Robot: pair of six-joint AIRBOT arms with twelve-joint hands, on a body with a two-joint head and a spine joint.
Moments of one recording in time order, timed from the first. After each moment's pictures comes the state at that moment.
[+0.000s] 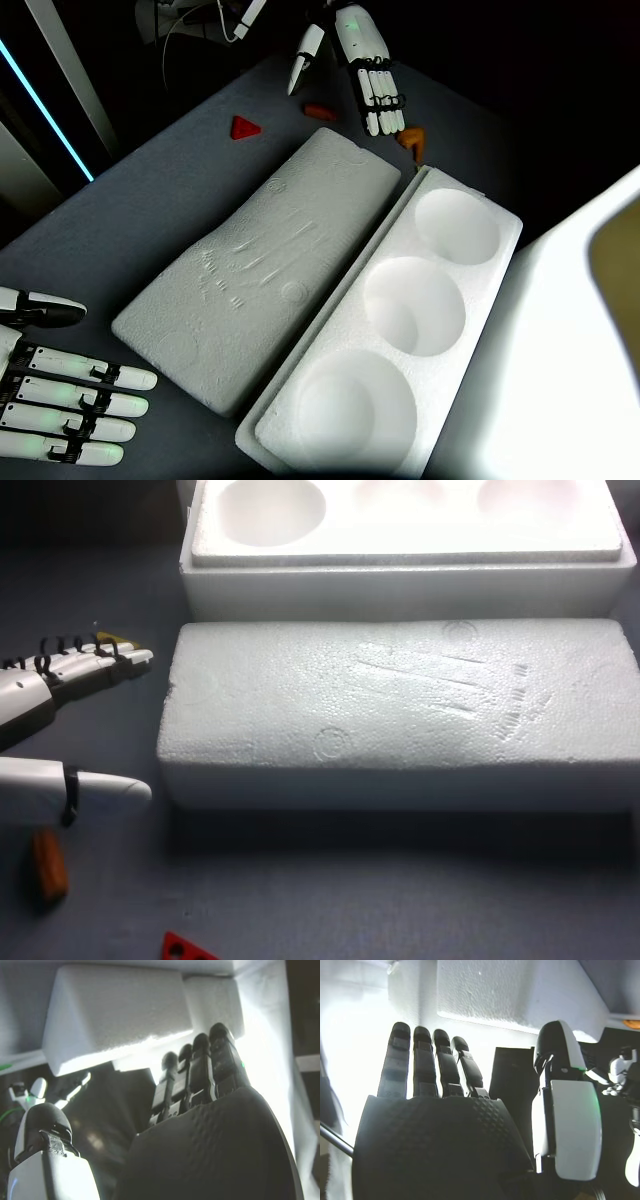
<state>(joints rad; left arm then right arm) 1.02 -0.86 1.13 -0.06 -0.91 0.41 -1.04 -0.80 0.95 0.41 1.03 -0.81</state>
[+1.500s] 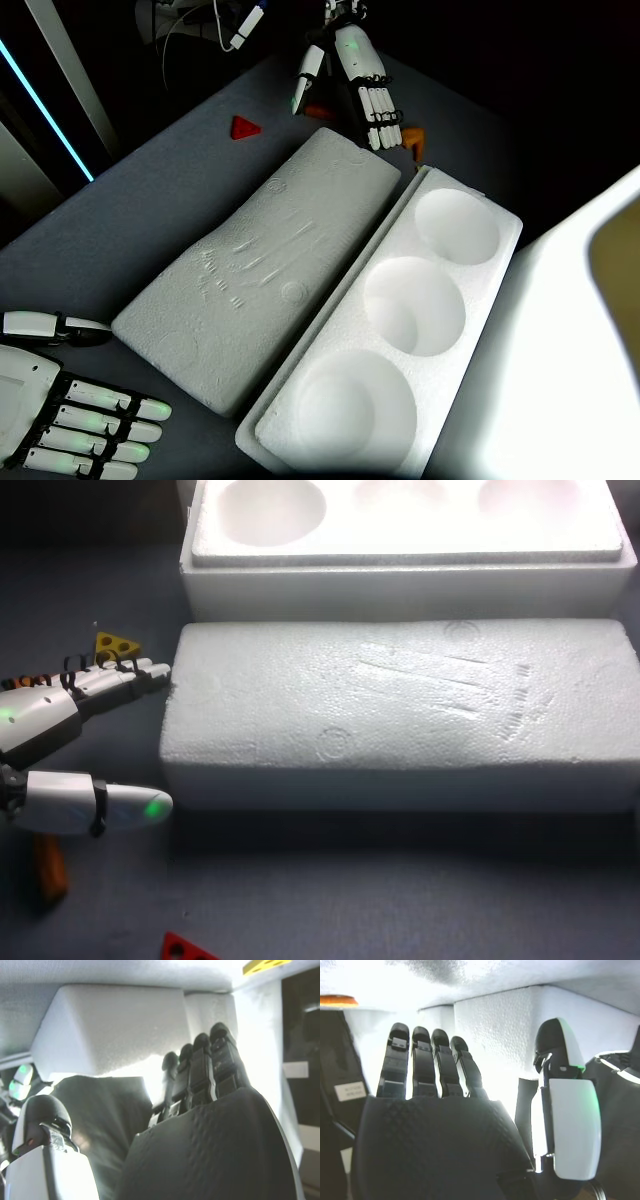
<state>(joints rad) 1.02 -0.95 1.17 -0.09 -0.91 0.41 -1.00 -0.95 1.06 0.50 1.00 -0.75</state>
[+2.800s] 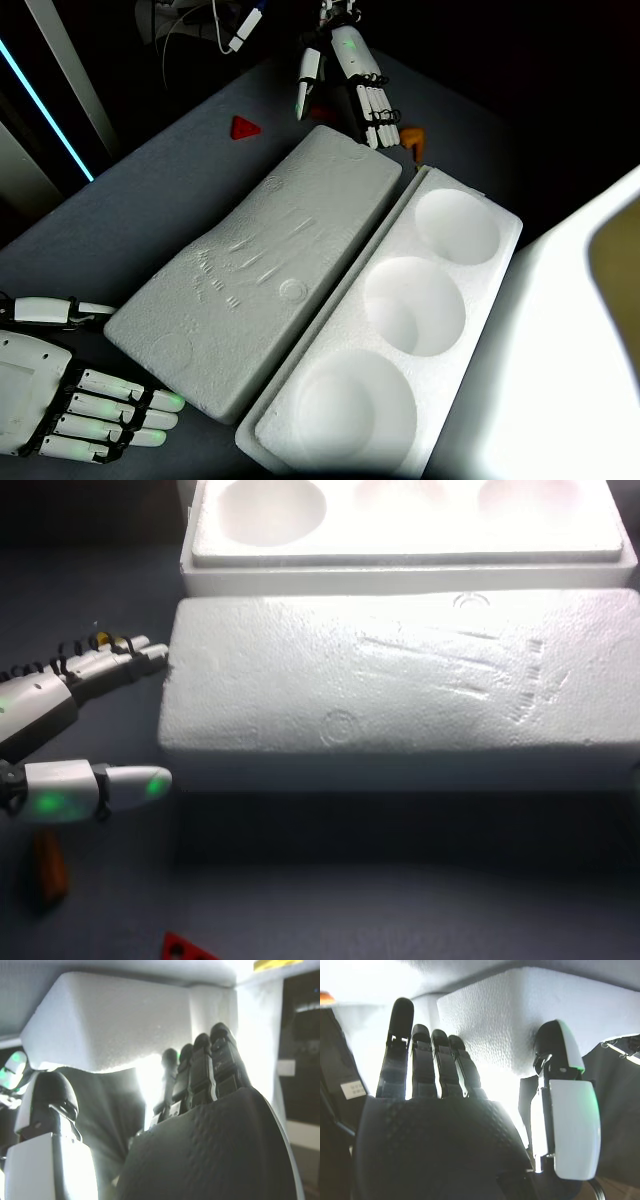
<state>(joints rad) 1.03 -0.93 1.11 -0.12 -1.02 0.37 -0.97 -0.92 1.00 0.48 1.06 -0.71</state>
